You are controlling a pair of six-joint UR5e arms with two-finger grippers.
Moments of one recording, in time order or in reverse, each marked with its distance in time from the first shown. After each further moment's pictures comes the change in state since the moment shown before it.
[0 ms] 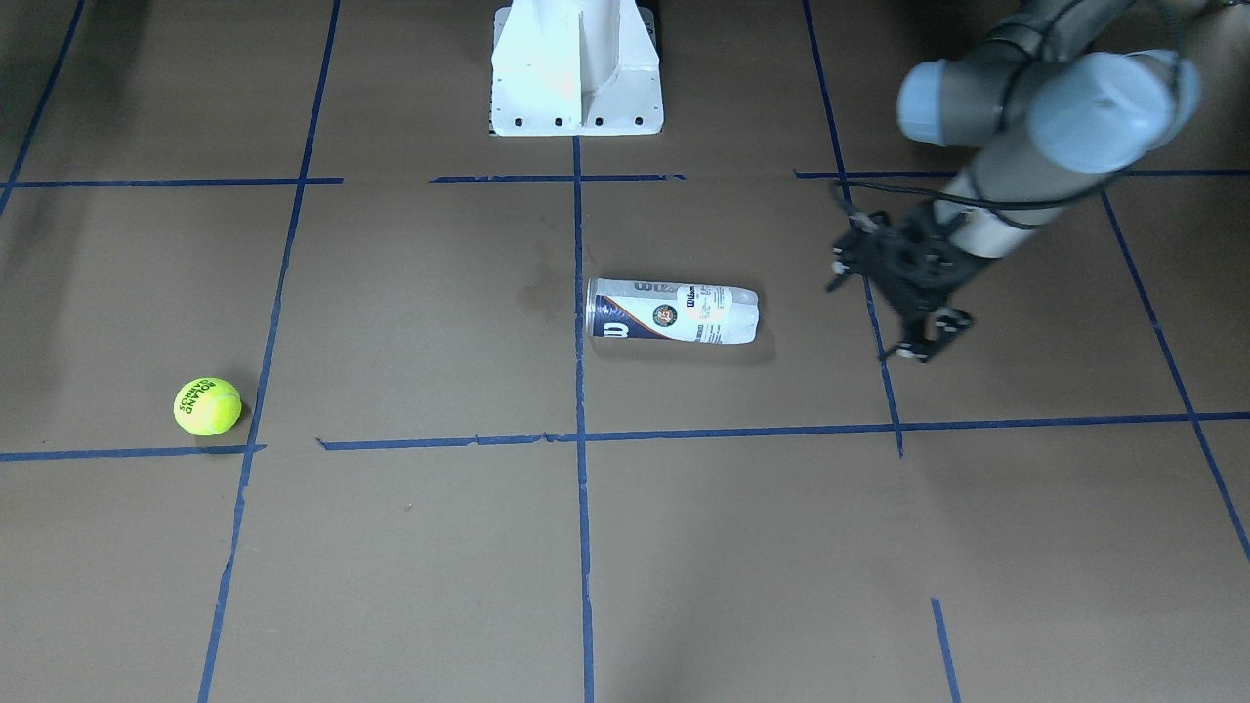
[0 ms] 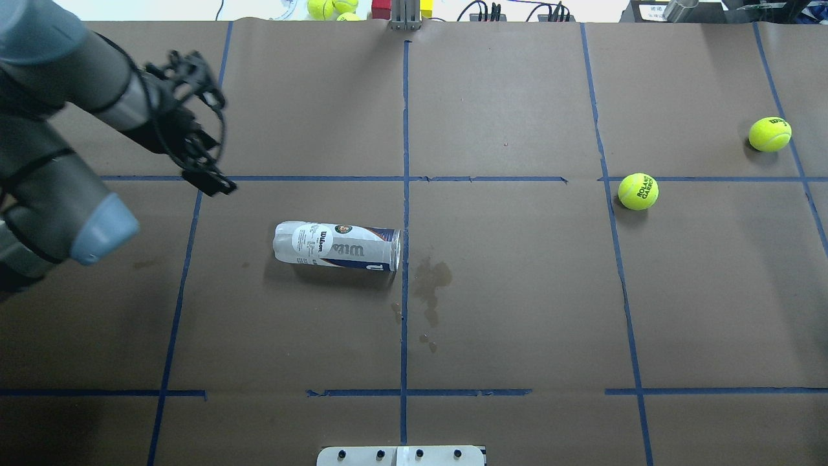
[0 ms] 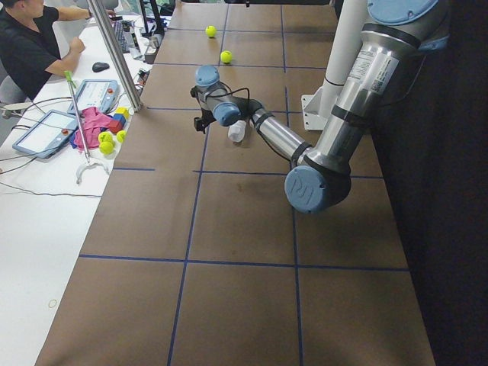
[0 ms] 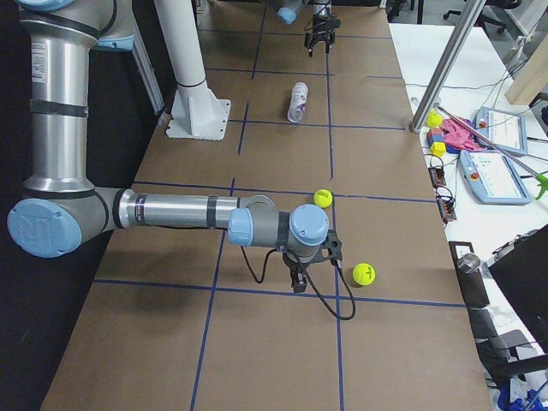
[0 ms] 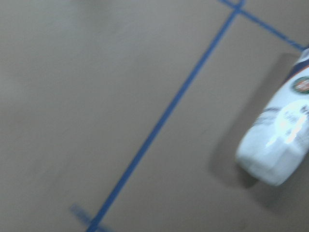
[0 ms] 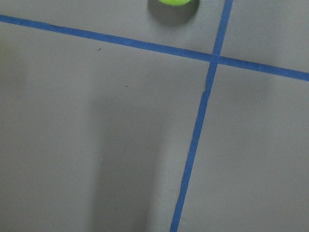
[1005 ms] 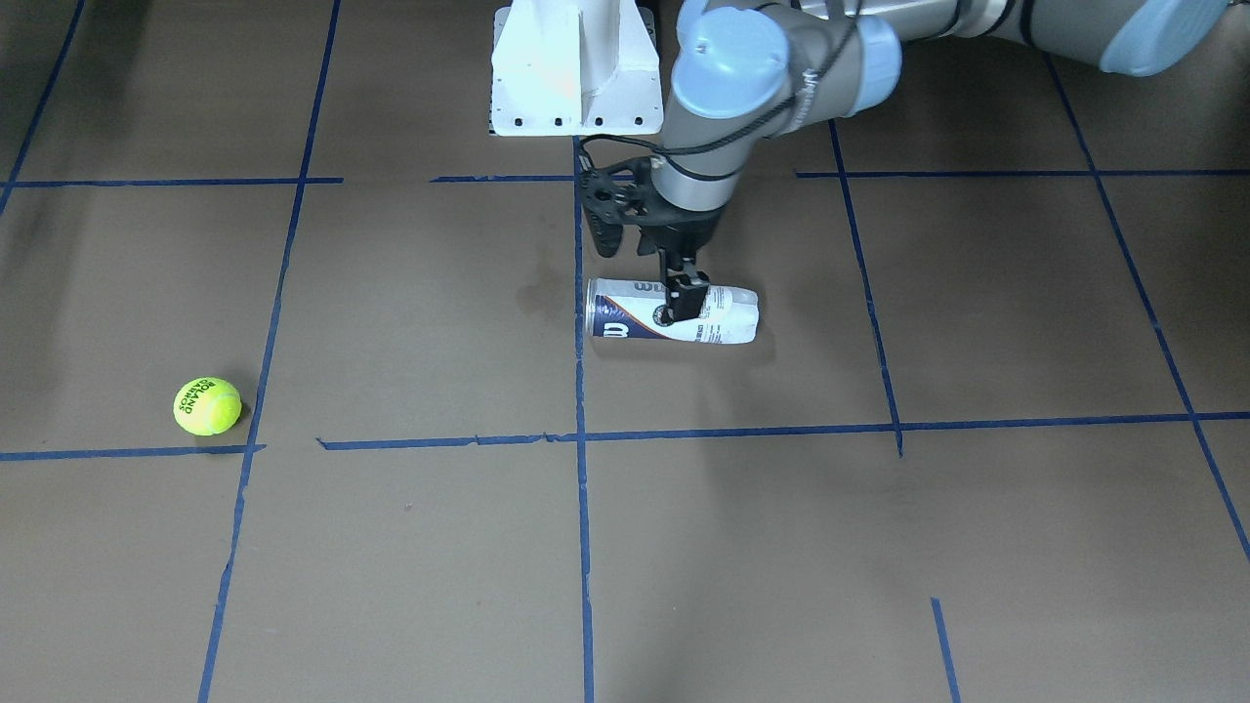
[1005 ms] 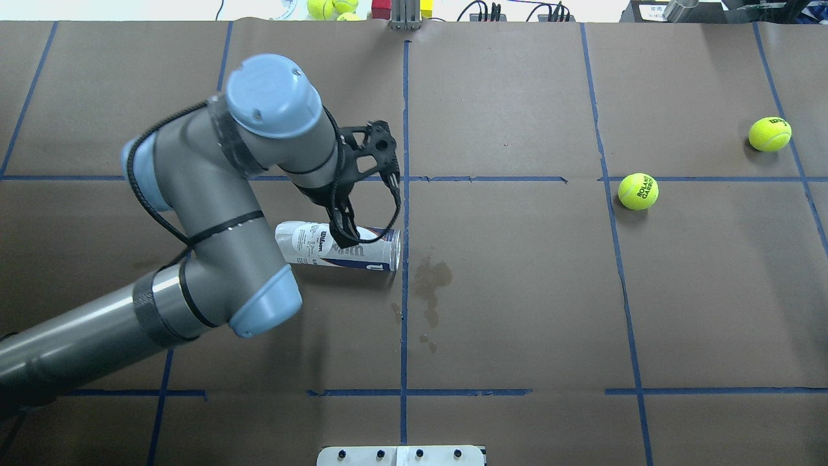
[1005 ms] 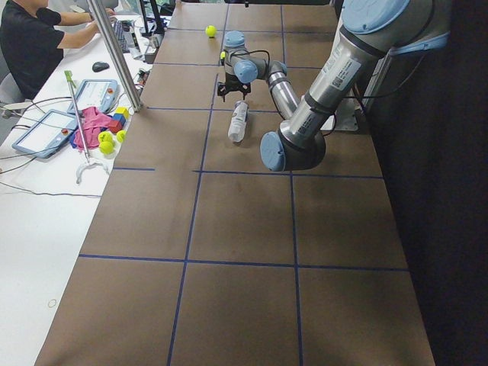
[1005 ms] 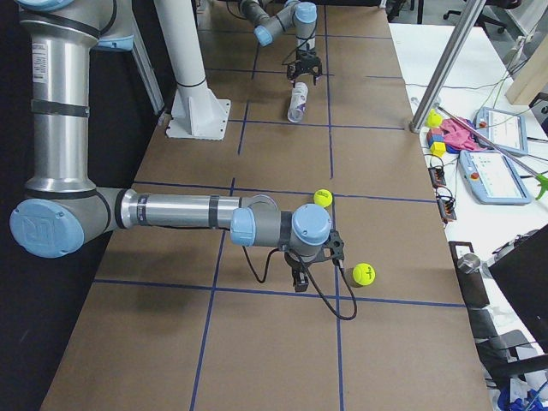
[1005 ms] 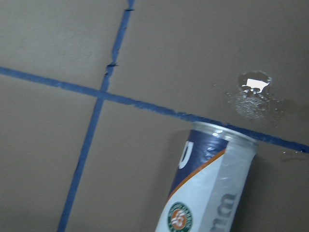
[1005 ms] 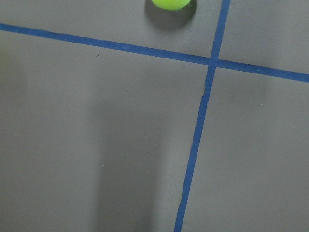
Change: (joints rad) left arm 0.281 -0.301 0.051 0.298 0.298 0.139; right arm 0.000 0.011 0.002 0.000 0.004 0.039
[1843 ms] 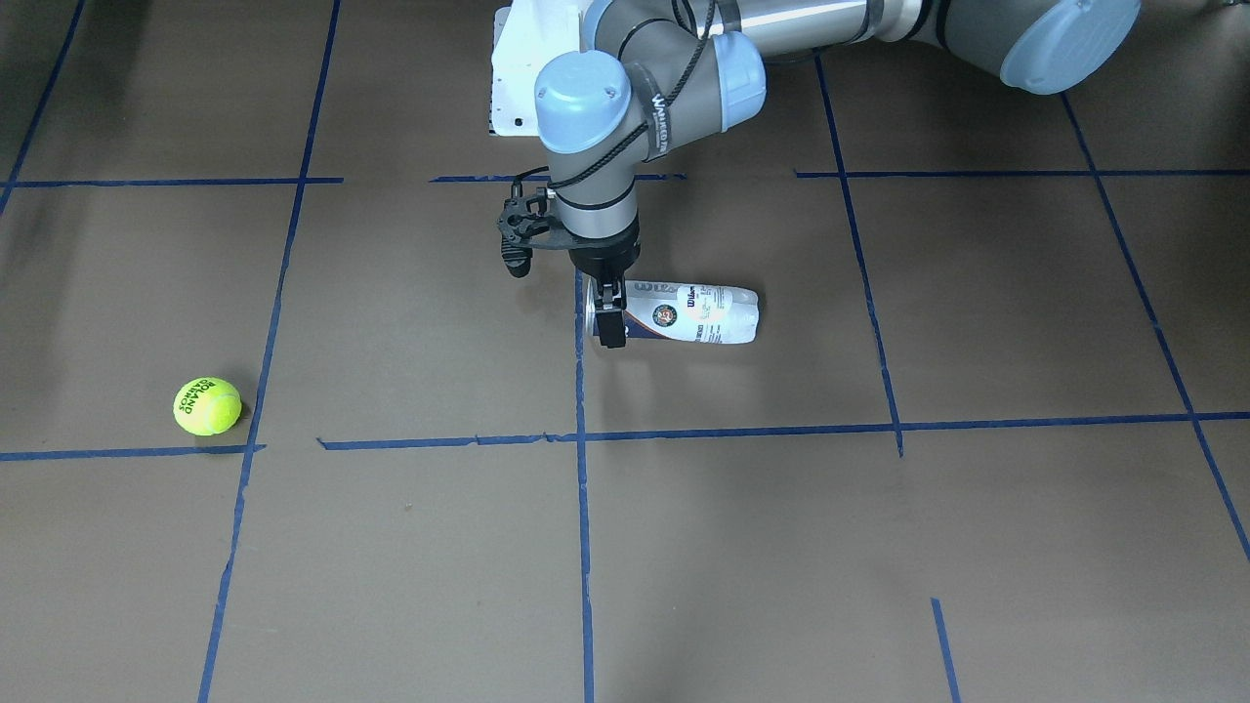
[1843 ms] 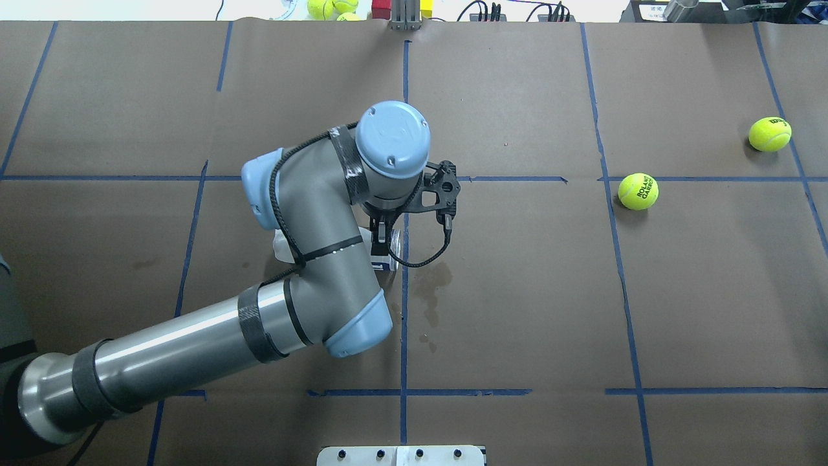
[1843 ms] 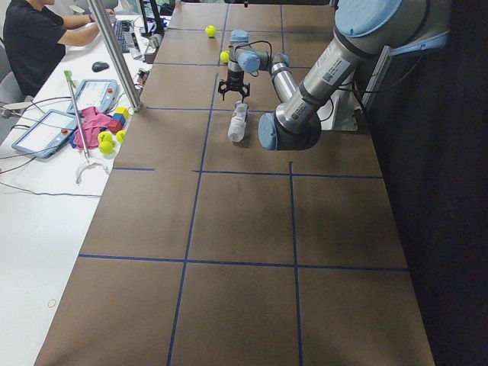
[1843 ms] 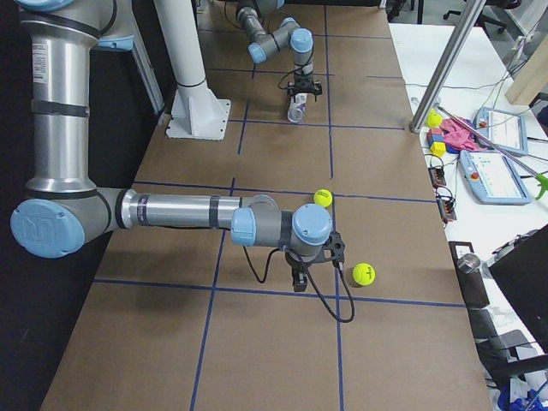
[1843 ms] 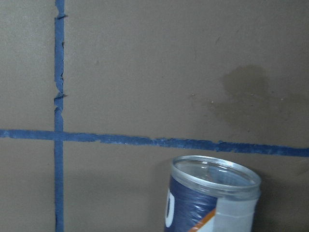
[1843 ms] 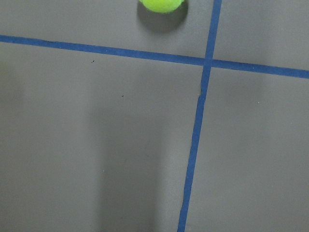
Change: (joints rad) left arm 0.089 -0.180 0.218 0.116 0.230 0.225; right arm 0.000 -0.001 -0.004 0.022 0.002 0.043
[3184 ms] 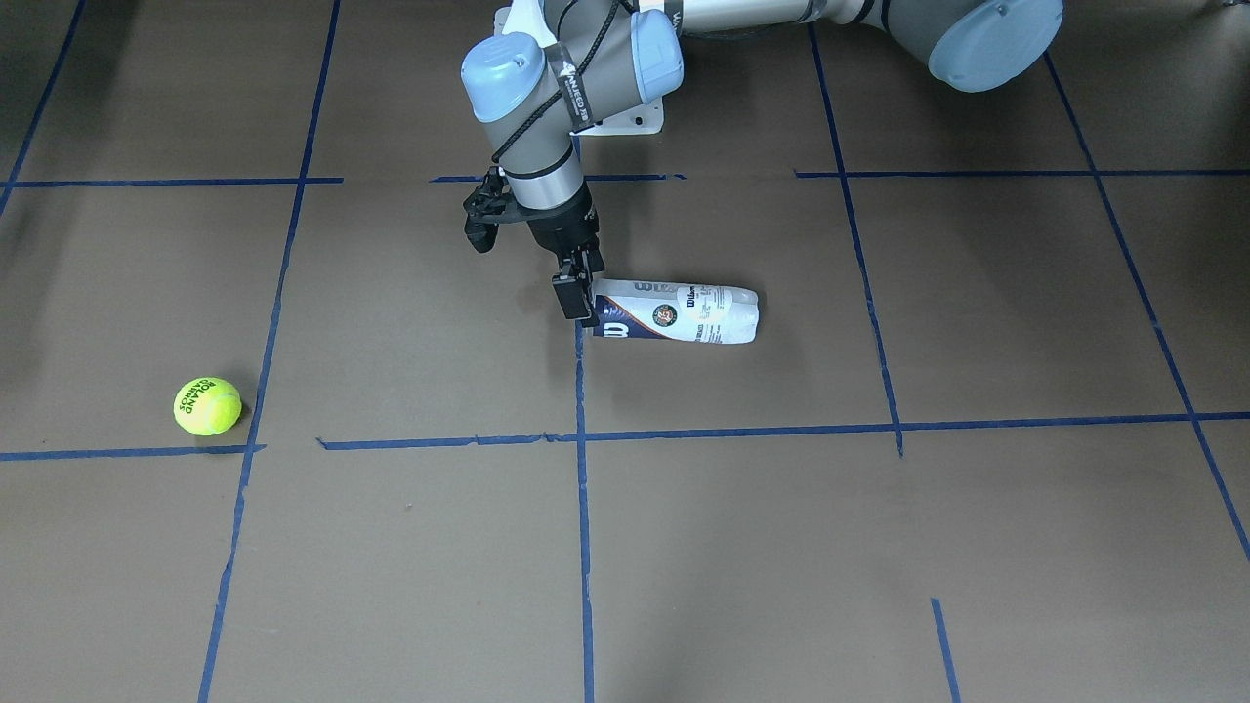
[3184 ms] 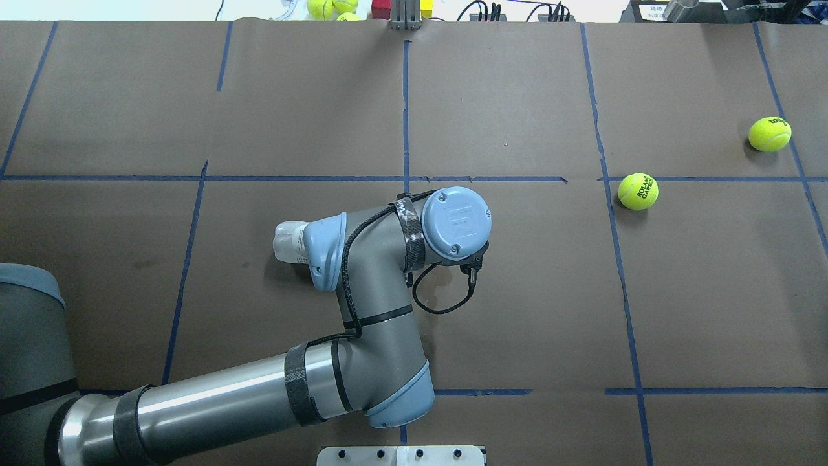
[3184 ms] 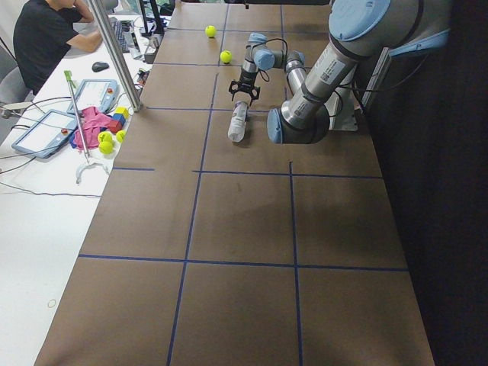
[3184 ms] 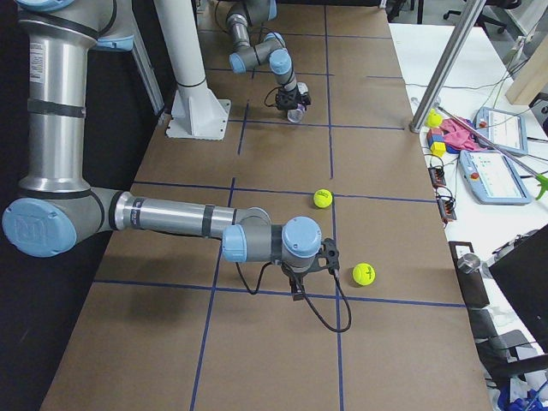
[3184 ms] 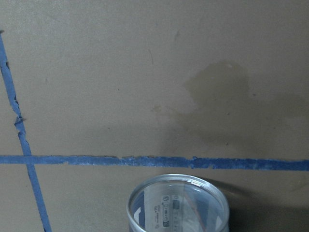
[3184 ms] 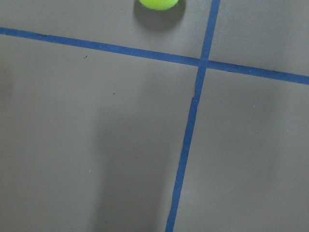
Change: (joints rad) left arm 0.122 -0.054 0.059 0.079 0.213 -0.042; right arm 0.001 -0.034 -0.050 0.144 0.010 0.000
